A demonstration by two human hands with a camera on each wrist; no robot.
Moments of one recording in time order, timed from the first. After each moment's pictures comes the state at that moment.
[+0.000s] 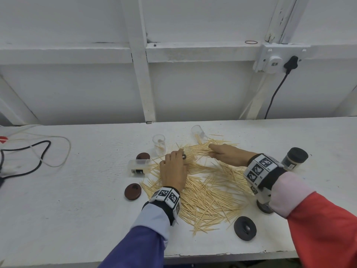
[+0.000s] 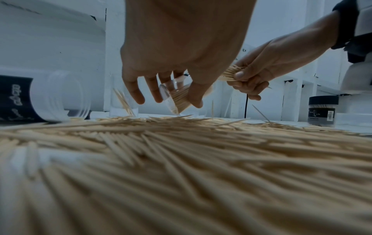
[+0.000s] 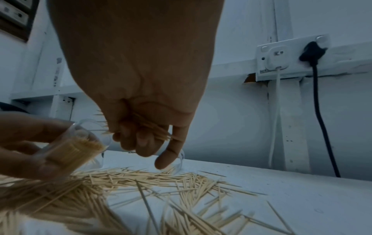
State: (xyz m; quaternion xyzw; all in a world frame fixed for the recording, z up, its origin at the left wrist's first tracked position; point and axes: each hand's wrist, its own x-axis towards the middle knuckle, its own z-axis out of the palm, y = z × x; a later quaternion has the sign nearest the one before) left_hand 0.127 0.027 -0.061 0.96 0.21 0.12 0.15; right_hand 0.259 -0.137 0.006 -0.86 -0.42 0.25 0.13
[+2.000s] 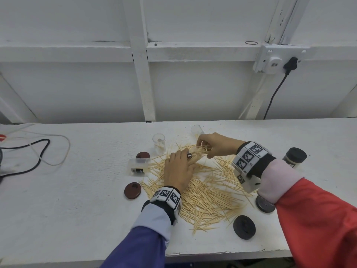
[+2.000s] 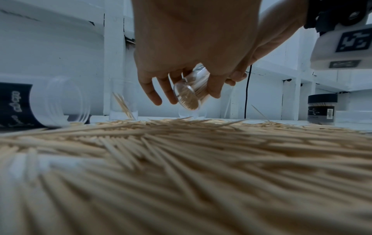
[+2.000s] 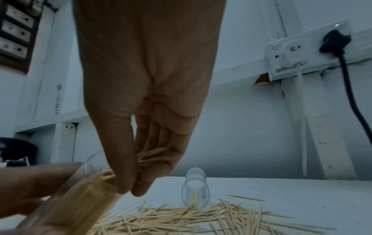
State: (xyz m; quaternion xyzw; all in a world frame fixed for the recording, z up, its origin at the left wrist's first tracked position) left_hand 0.127 0.021 -0.057 0.96 0.16 0.12 0.19; right_hand 0.258 -0.098 0.033 -0.87 -0.43 0.22 0.10
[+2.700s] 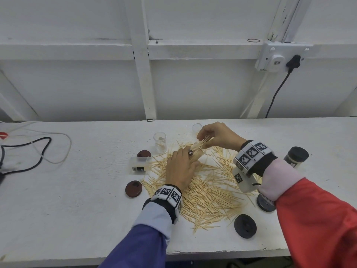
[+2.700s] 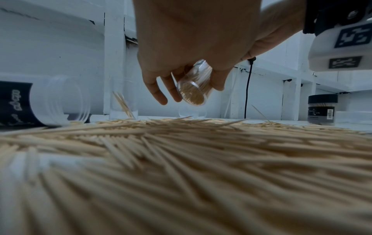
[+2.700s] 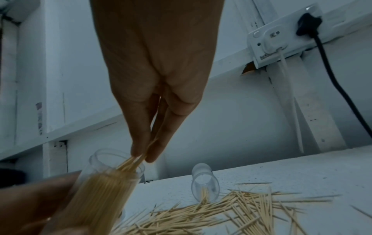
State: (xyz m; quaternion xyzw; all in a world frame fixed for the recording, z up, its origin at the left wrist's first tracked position) left_hand 0.127 0.020 -0.056 0.95 0.15 0.14 0.23; right_hand 0.262 -0.102 0.038 -0.83 -0.41 0.16 0.34
